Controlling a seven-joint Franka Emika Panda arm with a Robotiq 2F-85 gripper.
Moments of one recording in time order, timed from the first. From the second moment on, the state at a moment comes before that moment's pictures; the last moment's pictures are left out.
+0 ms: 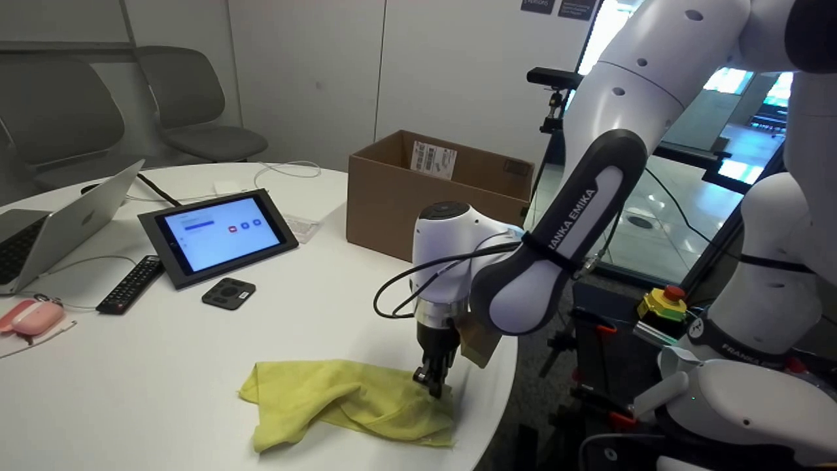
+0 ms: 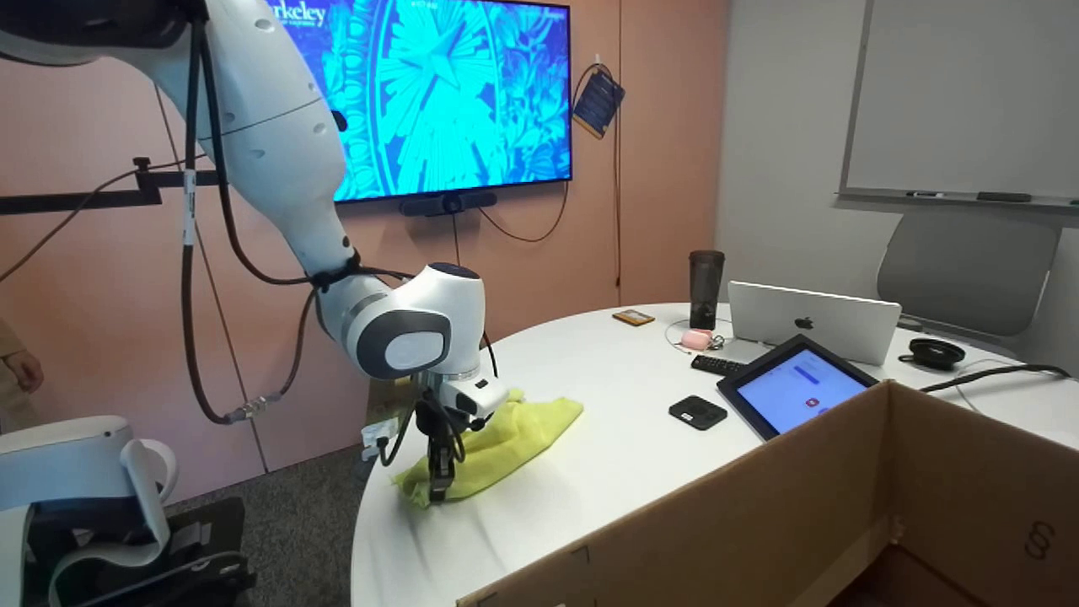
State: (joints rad) arm 0.30 0.56 0.10 -2.22 0.12 2.66 0.41
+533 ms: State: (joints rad) arm 0.14 0.40 0.20 -2.39 0.24 2.61 0.18
